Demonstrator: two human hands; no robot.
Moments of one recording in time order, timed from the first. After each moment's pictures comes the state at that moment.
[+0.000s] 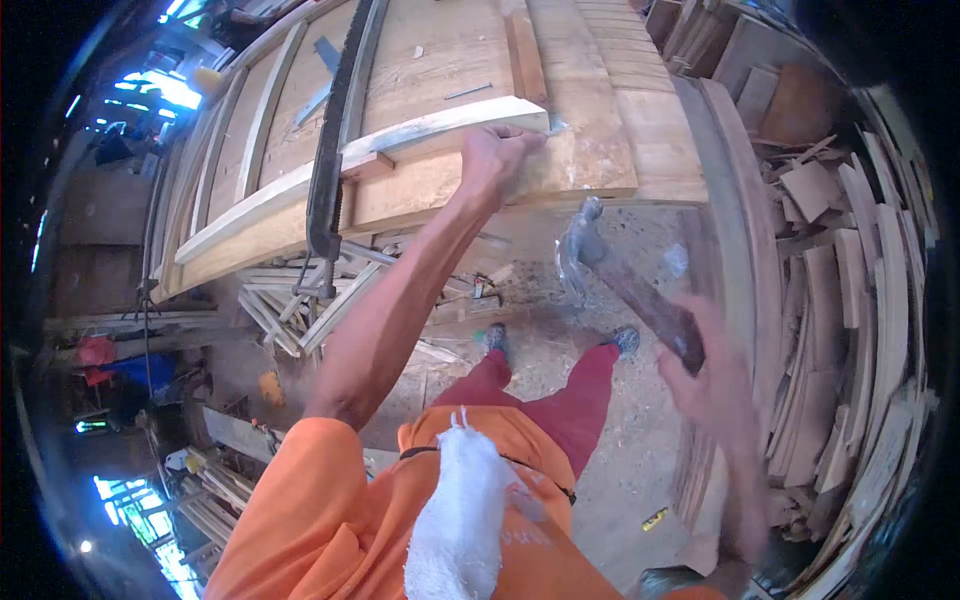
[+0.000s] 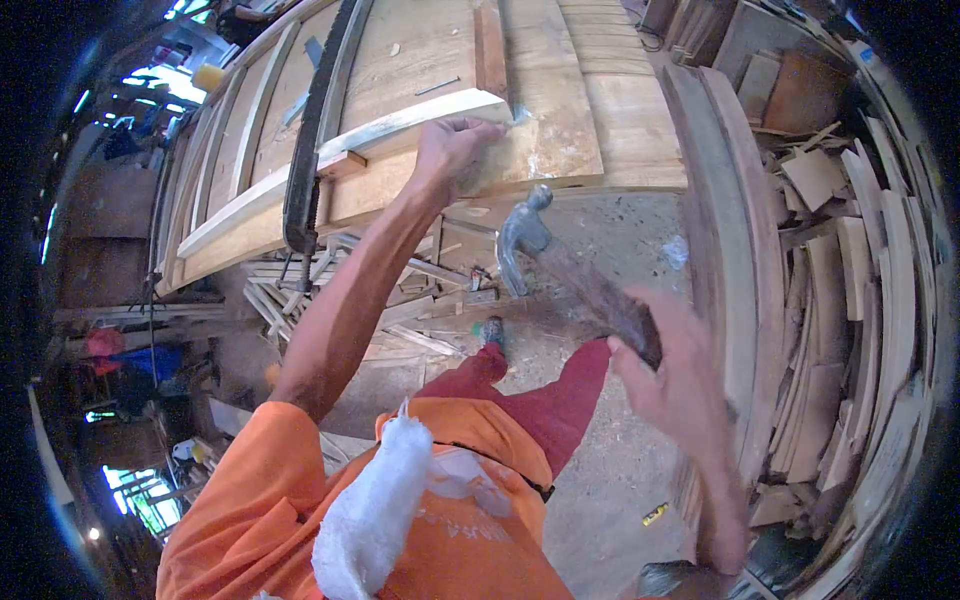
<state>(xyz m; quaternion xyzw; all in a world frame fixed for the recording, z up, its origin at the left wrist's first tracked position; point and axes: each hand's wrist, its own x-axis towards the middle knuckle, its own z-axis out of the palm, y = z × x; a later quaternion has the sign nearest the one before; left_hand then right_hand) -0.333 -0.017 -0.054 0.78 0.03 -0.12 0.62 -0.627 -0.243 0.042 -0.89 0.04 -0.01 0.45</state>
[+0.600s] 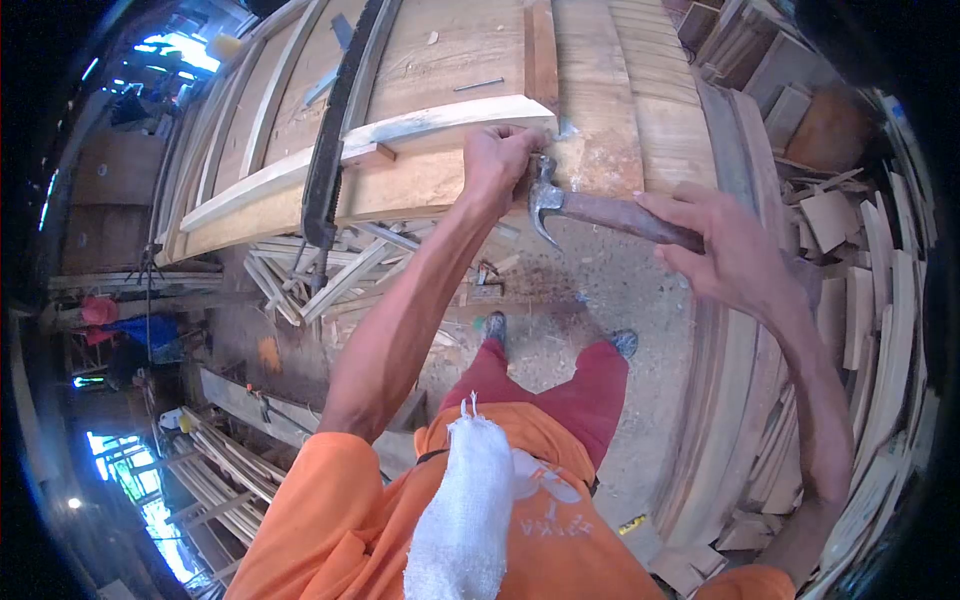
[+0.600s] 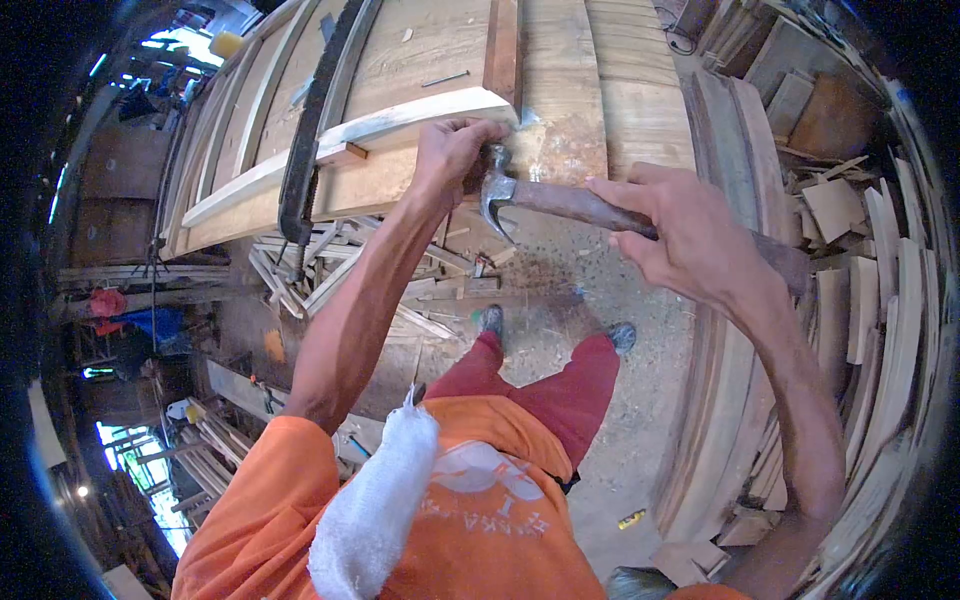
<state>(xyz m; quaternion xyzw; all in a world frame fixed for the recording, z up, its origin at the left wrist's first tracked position) -0.339 -0.028 -0.047 0.72 0.12 -0.10 0.67 -0.461 -0.299 0.059 -0.92 -0.24 0.09 0.29</state>
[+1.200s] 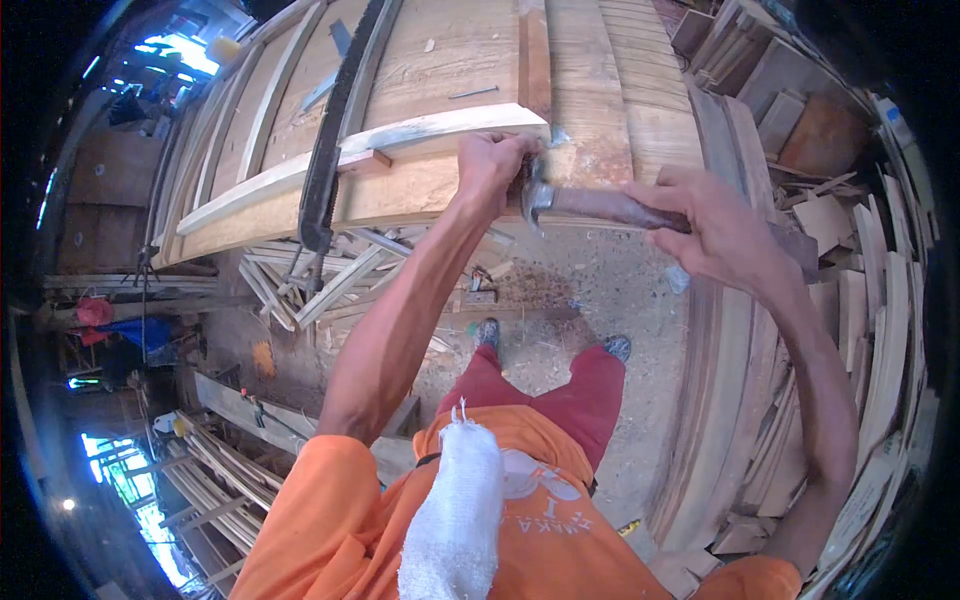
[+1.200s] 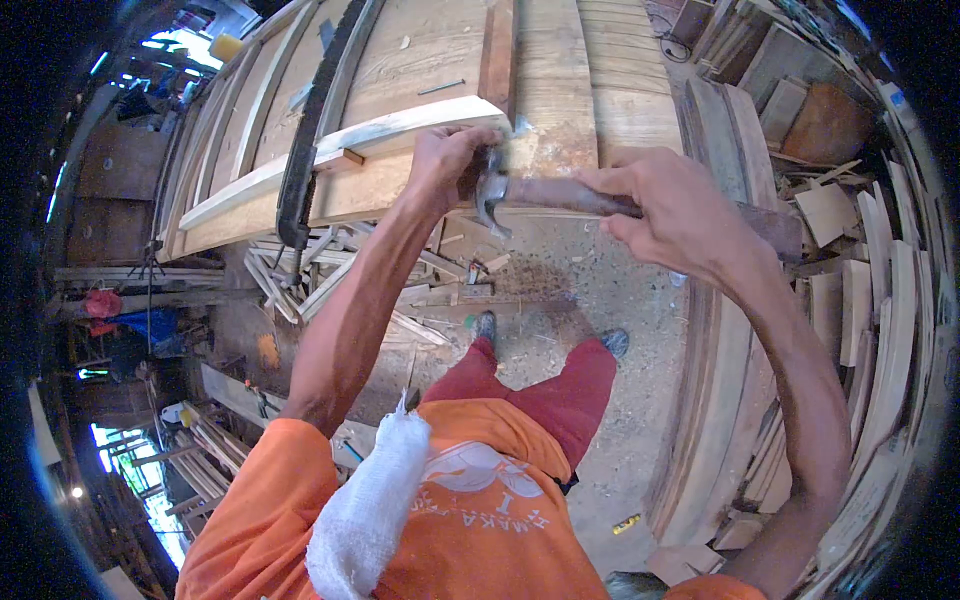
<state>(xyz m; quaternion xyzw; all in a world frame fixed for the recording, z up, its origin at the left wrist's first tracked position) -0.334 -0.031 -0.048 0.70 0.13 -0.10 0.70 -0.438 -0.305 0.059 -0.92 -0.28 0.09 0.26</state>
